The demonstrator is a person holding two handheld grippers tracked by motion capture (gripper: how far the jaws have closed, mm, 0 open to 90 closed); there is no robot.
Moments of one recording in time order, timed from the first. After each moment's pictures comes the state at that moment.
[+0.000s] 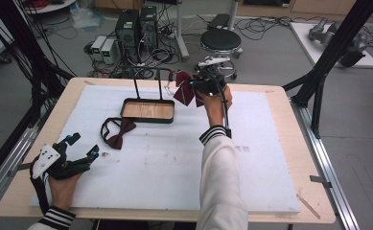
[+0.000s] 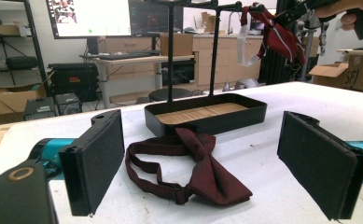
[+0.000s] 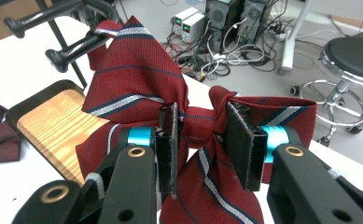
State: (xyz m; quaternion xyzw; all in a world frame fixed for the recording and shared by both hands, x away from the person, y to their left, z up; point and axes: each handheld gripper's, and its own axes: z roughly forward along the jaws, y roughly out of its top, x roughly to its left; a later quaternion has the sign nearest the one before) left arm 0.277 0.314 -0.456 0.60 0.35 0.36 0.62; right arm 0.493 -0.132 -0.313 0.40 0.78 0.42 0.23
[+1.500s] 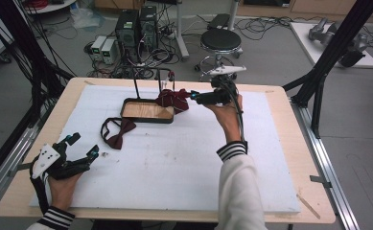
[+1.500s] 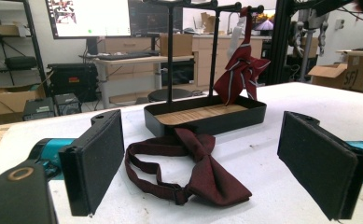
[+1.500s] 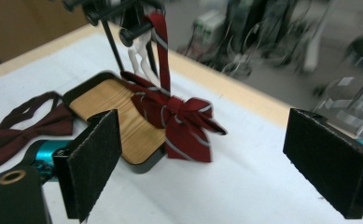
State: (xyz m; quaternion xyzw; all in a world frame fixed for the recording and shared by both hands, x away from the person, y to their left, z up) left arm 0.277 0.314 -0.455 0.60 0.35 0.36 0.62; right arm 0.439 -0.165 -0.303 0.38 0.77 0.47 0.22
